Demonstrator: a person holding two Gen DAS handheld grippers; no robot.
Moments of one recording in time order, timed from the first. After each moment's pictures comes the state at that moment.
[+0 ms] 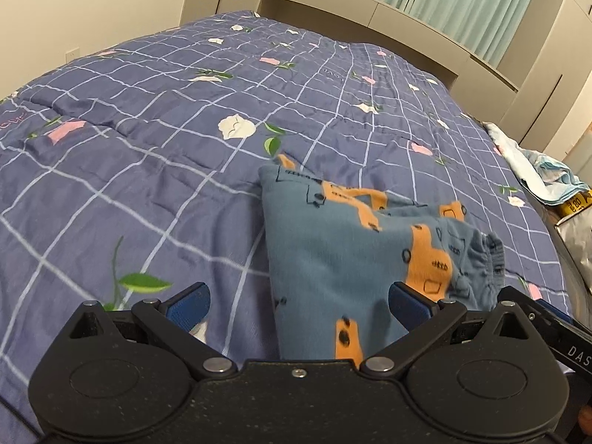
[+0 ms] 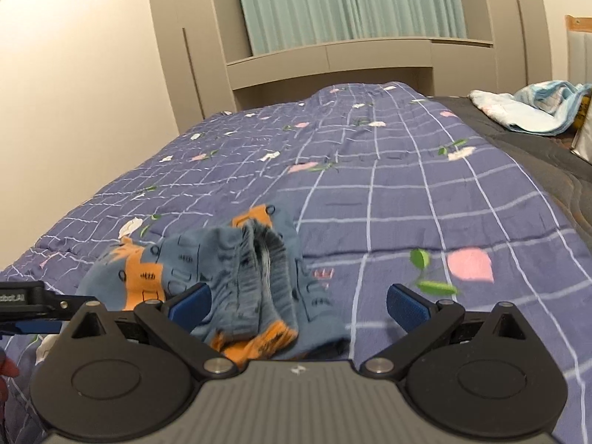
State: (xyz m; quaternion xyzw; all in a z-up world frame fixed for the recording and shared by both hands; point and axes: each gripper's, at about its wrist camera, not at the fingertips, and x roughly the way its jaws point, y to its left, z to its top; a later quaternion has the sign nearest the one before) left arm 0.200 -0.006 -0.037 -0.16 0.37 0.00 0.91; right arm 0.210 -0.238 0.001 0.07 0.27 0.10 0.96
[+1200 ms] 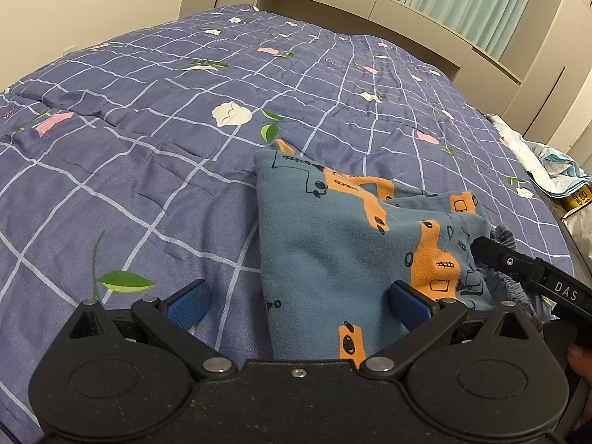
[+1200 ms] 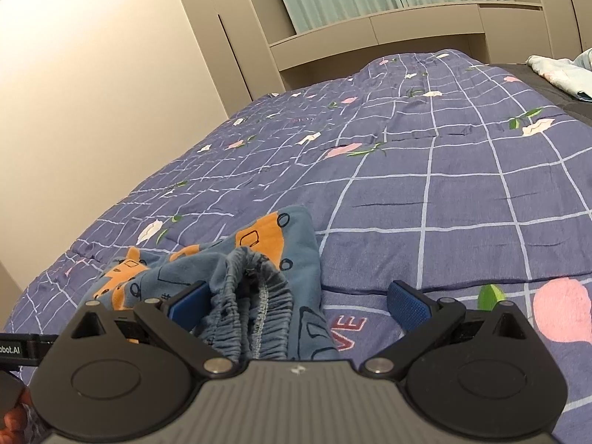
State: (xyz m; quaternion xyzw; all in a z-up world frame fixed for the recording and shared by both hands) left arm 0.210 -0.013 -0.052 -0.16 0.38 0.00 0.91; right arm 0.280 -0.254 -0.027 0.11 0.29 0.20 0.93
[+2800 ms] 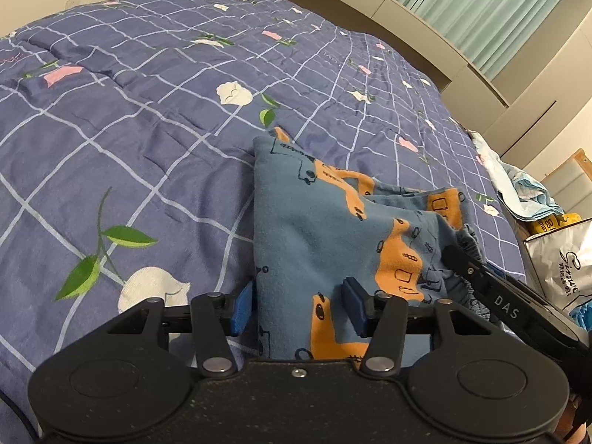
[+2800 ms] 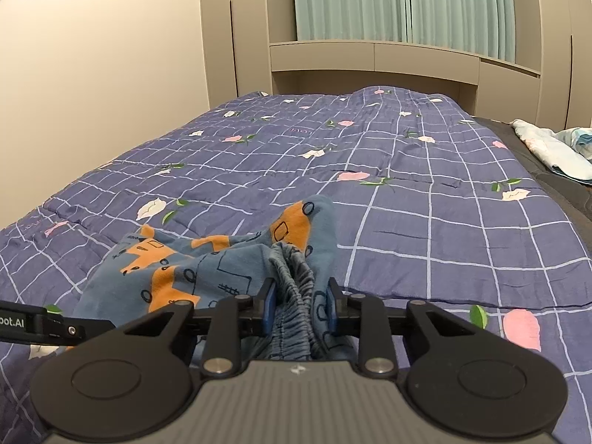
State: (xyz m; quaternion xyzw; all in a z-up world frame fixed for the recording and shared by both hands) left arm 0.191 0.008 -0.045 -0.25 0.40 -0.03 0.88; right arm 0.236 -0.184 0.011 -0.01 0.28 0.12 0.95
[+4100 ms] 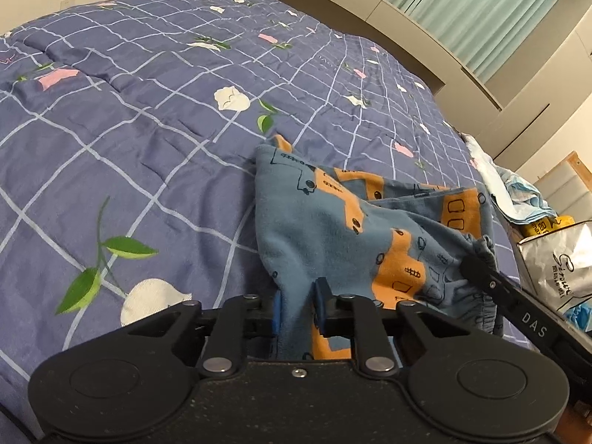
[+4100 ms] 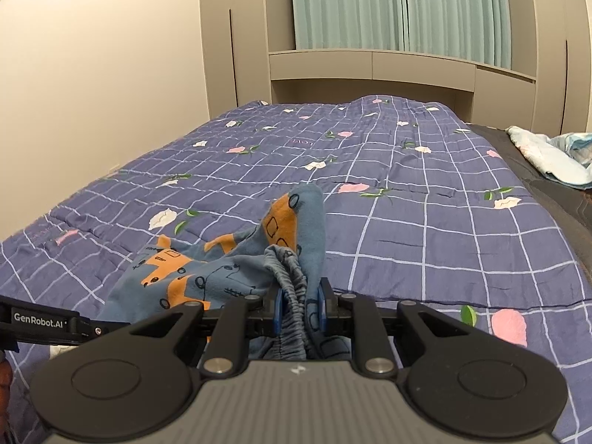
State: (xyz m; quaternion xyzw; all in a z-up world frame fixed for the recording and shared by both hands) left arm 0.194 0.014 -0.042 -0.25 0.39 -0.05 0.89; right arm 0.216 -0.190 0.029 0.00 0.27 0.13 0.96
